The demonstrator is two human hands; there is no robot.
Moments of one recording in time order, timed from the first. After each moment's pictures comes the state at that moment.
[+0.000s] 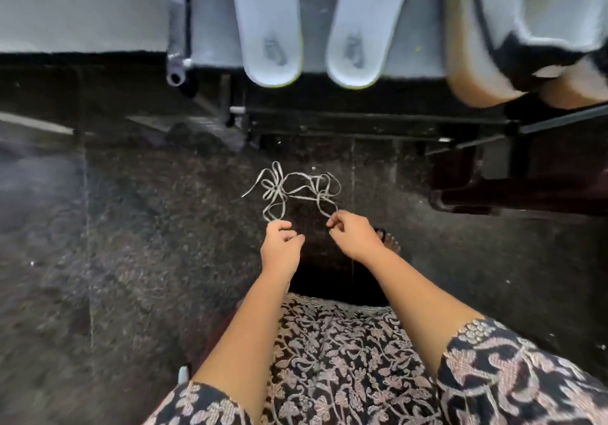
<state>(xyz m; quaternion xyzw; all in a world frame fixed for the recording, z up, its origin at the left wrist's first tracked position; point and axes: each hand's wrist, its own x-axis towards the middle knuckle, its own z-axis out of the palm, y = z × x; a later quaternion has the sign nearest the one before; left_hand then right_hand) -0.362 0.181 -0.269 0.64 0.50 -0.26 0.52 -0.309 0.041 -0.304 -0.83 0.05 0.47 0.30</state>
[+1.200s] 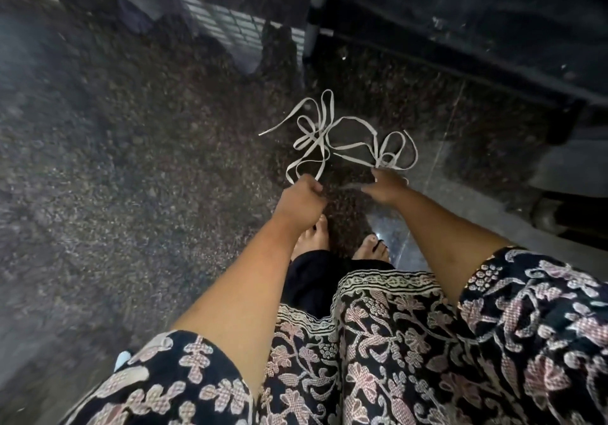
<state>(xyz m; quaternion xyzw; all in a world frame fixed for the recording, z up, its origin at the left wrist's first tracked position) -0.378 0.262 -0.554 0.71 0.36 -0.39 0.46 -0.290 0.097 -0.630 -0.84 -0.01 0.54 0.05</state>
